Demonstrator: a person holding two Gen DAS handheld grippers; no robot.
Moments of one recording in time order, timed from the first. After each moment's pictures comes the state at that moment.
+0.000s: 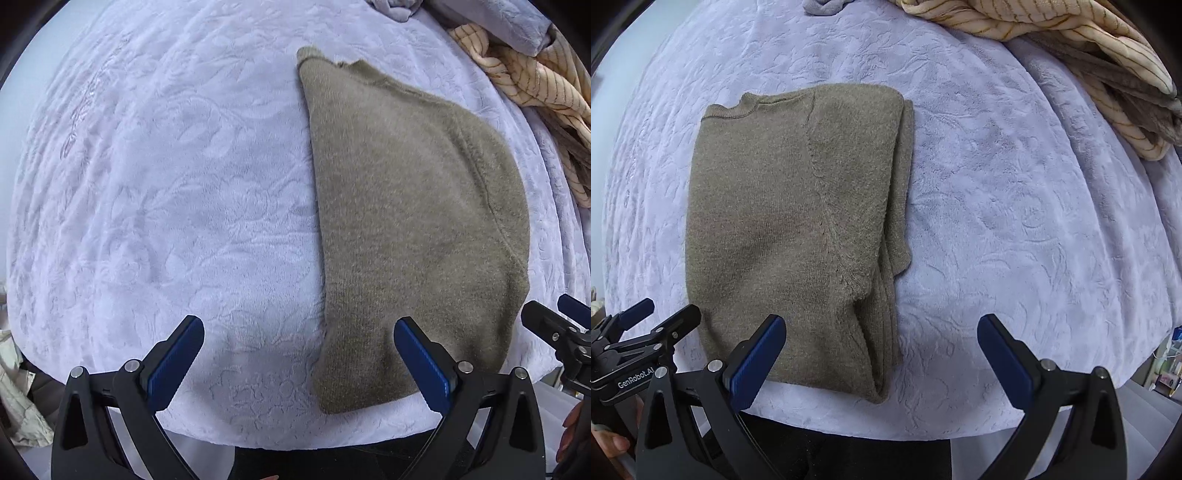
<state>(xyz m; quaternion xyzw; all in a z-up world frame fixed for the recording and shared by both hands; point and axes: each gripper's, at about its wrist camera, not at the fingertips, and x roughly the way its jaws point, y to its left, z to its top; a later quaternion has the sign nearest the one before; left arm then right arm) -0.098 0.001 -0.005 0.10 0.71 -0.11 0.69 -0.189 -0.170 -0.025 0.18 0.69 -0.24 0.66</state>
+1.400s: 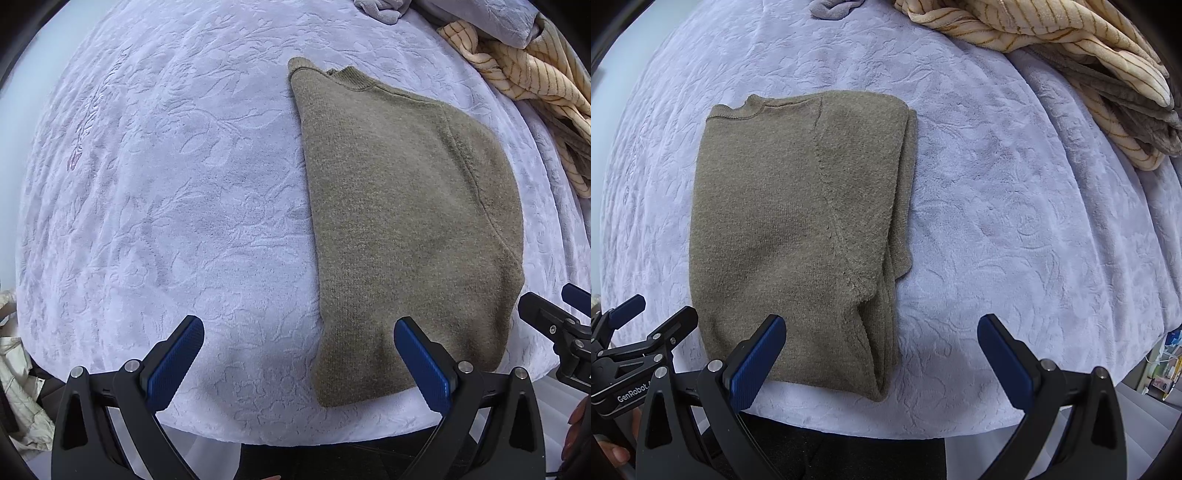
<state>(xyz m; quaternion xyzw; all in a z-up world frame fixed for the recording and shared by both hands) -0.103 -0.009 0.003 0.12 0.70 -0.11 0.69 -0.172 -0.170 -0.014 0.17 0.69 -0.24 0.66</state>
